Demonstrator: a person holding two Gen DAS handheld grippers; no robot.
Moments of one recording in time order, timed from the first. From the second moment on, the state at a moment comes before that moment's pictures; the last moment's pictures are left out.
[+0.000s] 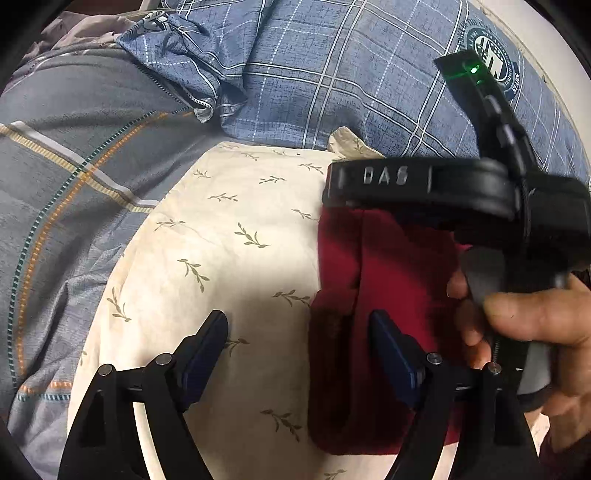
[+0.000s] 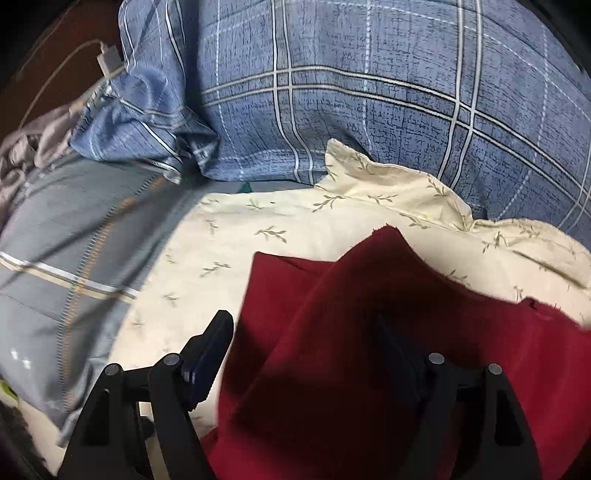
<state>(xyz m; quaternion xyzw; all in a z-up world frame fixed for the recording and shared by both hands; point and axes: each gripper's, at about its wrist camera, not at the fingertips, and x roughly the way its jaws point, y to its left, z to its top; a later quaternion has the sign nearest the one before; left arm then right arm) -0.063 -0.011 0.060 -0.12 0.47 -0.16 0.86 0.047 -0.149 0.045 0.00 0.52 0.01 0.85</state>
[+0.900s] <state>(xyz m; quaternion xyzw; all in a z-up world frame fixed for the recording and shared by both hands) -0.067 -0.011 0.068 -0.18 0.42 -0.25 0.85 0.032 -0.153 0.074 0.05 0.53 0.07 0.85</state>
